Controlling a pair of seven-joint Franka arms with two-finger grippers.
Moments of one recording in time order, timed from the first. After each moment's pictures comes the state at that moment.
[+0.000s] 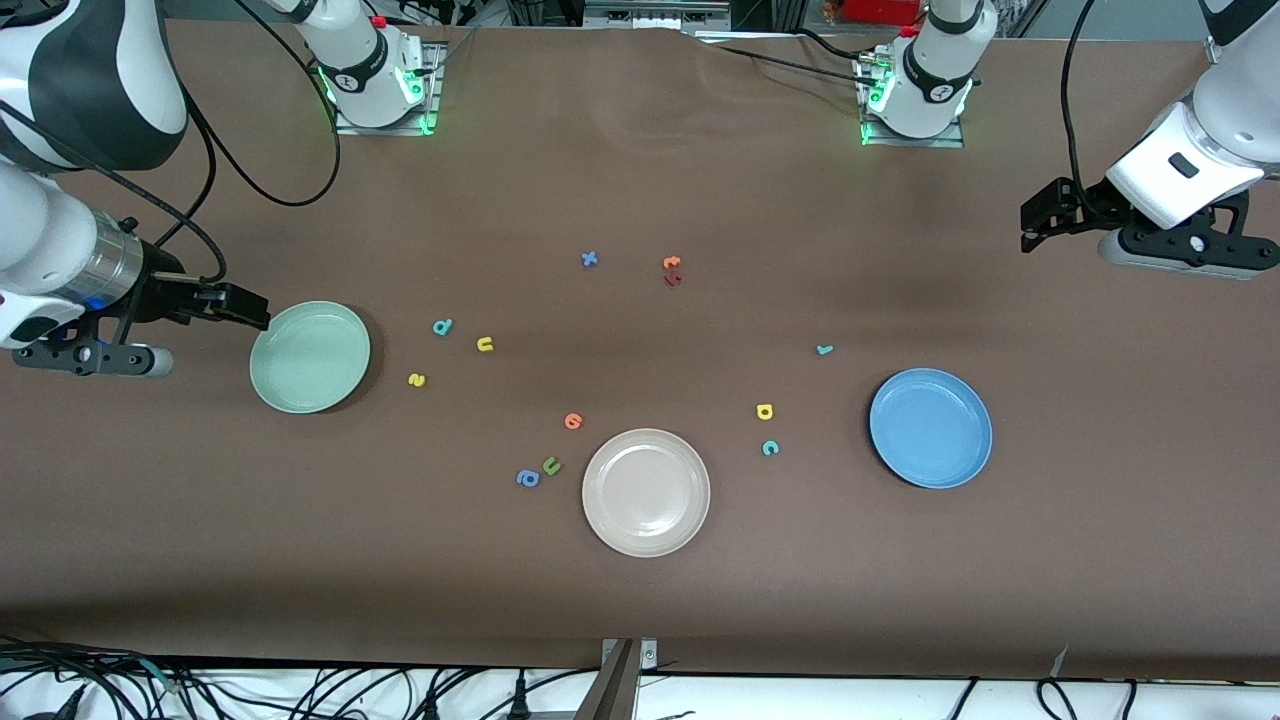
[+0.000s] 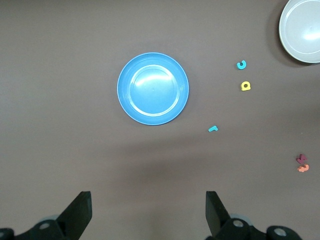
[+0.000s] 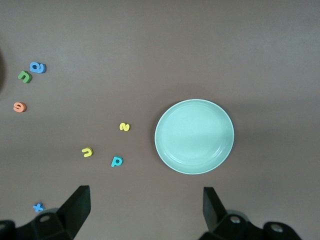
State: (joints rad) left arm -0.02 -0.03 -0.08 -1.69 0.00 1.62 0.03; right arm 0.15 0.24 -0.07 -1.49 0.03 1.64 0.15
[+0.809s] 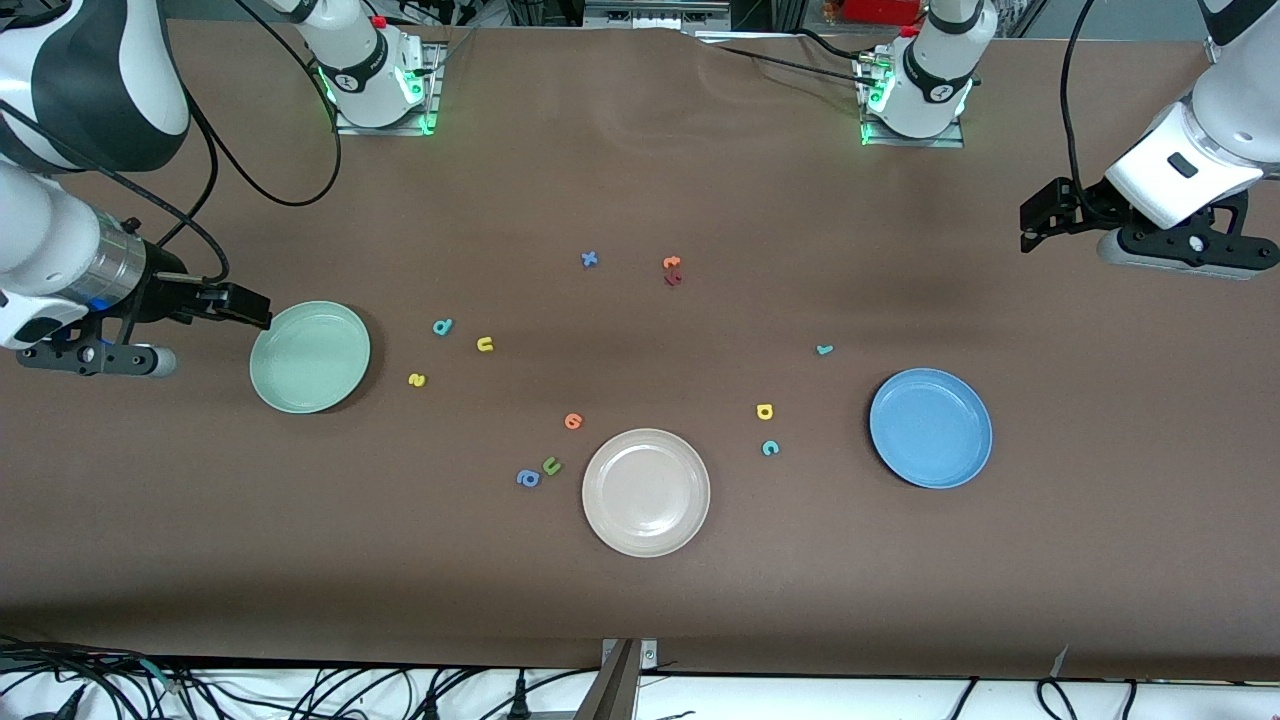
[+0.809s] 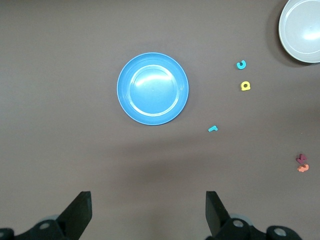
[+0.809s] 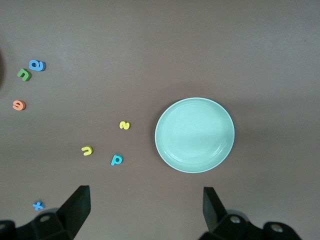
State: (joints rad) left arm -0.02 -0.03 -0.08 -1.69 0.00 1.62 0.02; right arm 0.15 0.24 -0.07 -1.49 0.03 1.64 0.15
